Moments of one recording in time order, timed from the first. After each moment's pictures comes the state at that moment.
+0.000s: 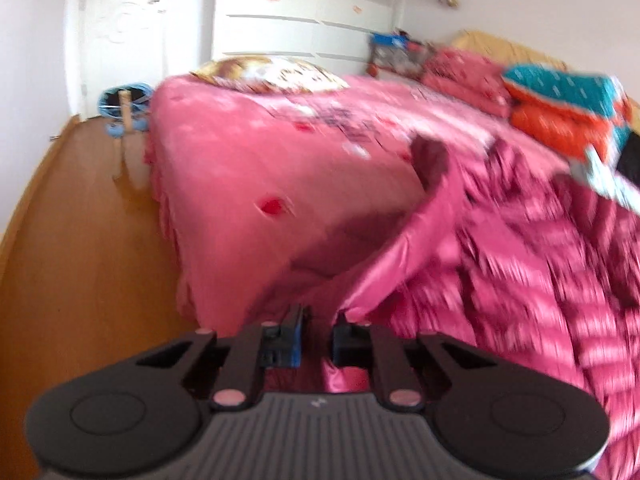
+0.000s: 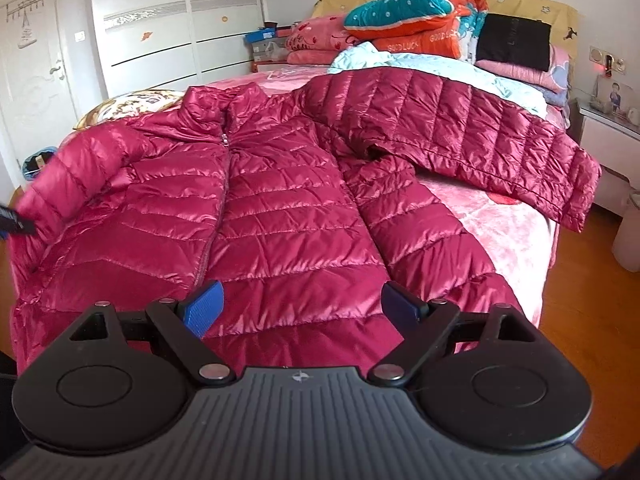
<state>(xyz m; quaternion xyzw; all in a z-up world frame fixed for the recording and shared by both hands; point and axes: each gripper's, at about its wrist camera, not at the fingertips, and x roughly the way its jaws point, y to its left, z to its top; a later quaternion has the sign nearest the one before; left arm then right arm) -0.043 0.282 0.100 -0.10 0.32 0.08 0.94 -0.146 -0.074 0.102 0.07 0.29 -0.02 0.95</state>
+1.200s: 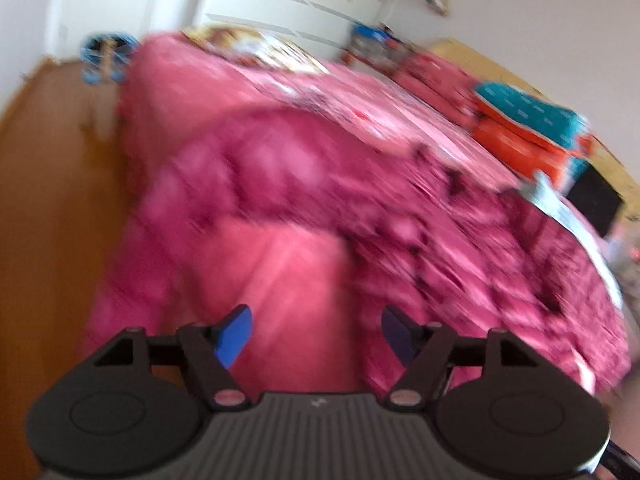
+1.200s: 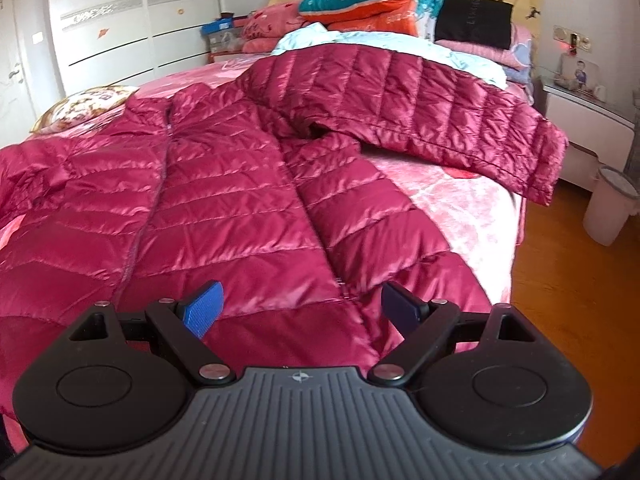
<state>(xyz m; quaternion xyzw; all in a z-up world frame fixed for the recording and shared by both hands) -0.112 0.308 0.109 -0.20 0.36 -0.03 0.91 -0.129 -0.101 0.079 0.08 0.30 -0.08 0.95</state>
